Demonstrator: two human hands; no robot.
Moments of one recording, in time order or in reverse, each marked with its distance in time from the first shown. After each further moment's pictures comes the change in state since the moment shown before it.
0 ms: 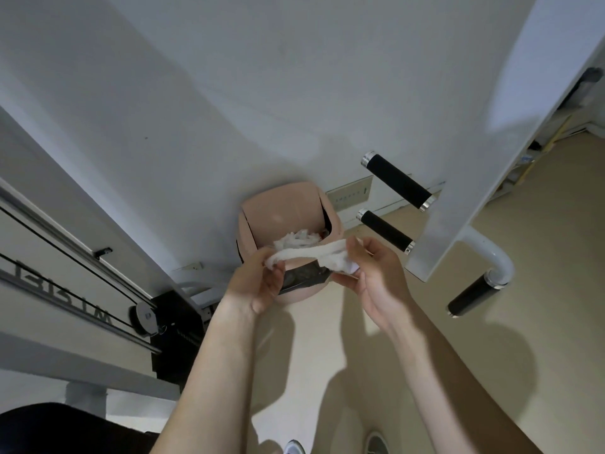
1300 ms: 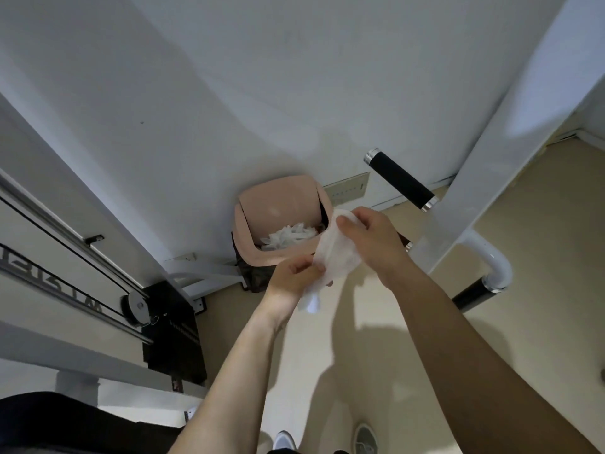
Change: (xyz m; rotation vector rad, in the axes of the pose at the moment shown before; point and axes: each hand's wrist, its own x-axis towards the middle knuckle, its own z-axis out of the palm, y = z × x) left_hand 0.011 -0.054 -0.006 0.716 -0.334 0.465; right_hand 0.043 -0.016 0.004 -0.744 0.005 -0.174
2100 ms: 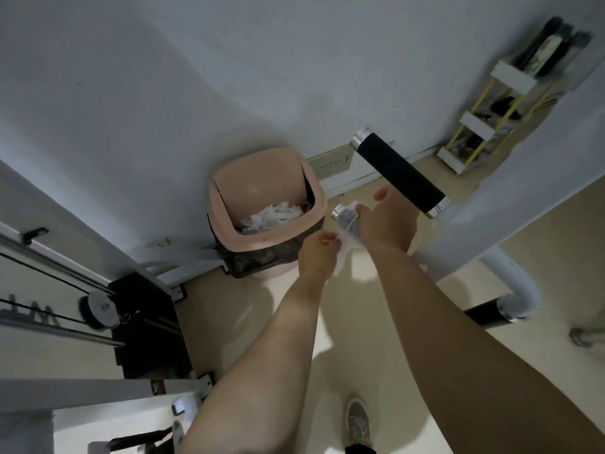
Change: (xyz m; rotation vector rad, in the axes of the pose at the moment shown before) left_hand 0.135 -0.081 0.047 0.330 0.148 -0.241; right_hand 0.074 0.064 0.016 -0.645 0.560 0.202
